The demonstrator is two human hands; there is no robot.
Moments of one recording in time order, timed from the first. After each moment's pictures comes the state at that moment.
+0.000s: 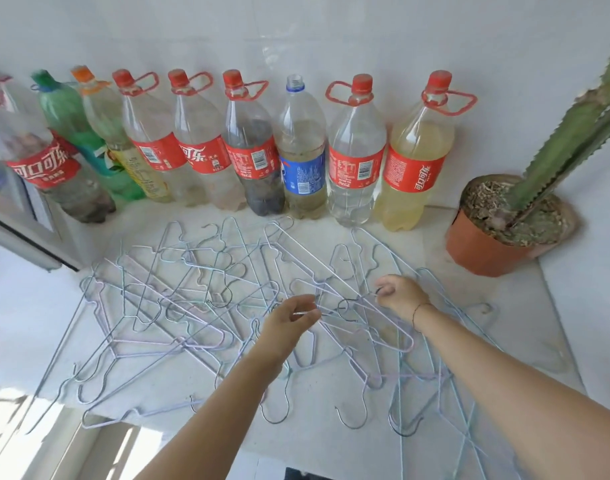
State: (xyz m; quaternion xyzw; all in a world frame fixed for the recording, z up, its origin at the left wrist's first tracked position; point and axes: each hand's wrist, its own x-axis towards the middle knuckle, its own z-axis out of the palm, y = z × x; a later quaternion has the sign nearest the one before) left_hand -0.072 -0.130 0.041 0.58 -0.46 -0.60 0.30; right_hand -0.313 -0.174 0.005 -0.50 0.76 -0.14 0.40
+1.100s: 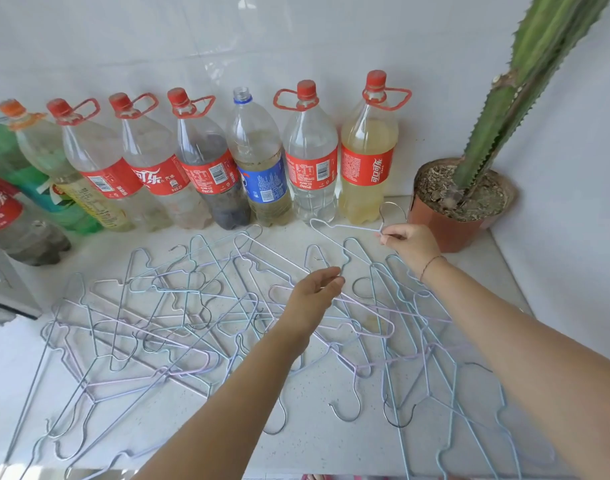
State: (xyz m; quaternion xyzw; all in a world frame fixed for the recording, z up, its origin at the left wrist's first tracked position) left_hand -0.137 -0.153 0.074 0.50 -0.51 -0.65 0.27; right_hand -0.358 -0.184 0.064 -0.43 0.71 -0.44 0.35
